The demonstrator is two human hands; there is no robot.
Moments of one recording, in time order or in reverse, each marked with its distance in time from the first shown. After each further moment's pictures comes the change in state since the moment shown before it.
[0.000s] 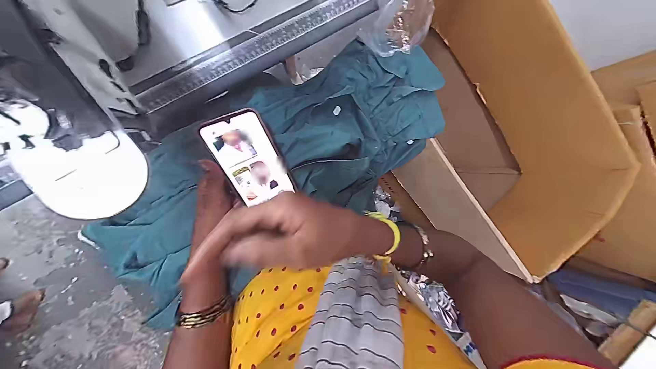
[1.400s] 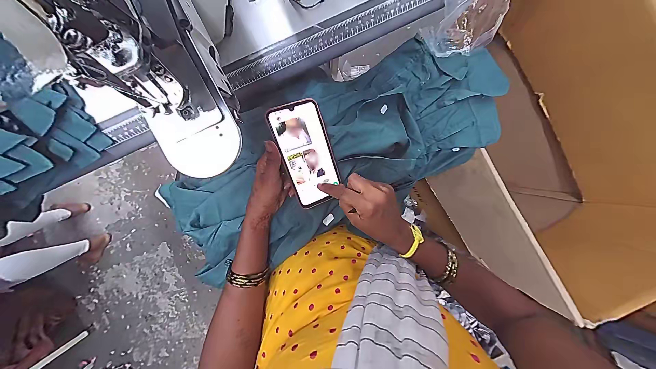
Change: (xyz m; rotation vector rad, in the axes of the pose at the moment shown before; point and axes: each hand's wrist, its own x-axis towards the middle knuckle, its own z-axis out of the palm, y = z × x) left_hand 0.014 -0.014 -0.009 -0.134 -0.136 0.024; right_hand -0.050 0.096 -0.022 -1.239 0.443 -0.207
